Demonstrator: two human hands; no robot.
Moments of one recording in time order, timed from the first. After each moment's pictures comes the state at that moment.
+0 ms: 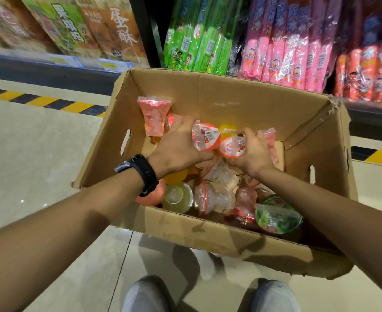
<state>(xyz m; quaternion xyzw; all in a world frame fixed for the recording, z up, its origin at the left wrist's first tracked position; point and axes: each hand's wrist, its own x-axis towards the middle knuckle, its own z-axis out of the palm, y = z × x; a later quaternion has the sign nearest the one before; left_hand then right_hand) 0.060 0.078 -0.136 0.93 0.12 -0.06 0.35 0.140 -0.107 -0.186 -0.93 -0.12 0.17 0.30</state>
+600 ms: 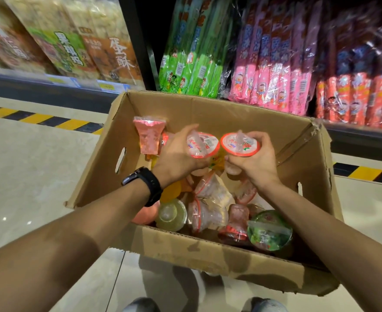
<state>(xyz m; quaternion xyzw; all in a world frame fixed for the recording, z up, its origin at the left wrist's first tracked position) 0.080 0.075 -0.144 0.89 0.14 0.00 0.43 0.149 -0.122 -0.164 -0.83 -0.05 0.07 0.55</state>
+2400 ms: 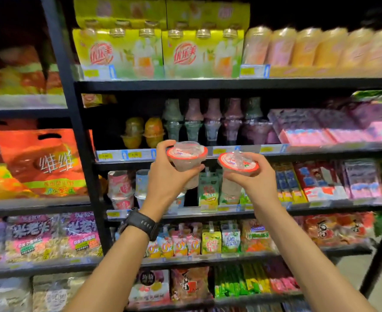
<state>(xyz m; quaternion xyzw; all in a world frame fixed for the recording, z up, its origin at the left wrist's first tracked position) 0.102 -0.076 0.914 0.78 -0.09 0.37 0.50 0.126 -0.279 0.901 -0.67 -0.13 -0.23 0.69</state>
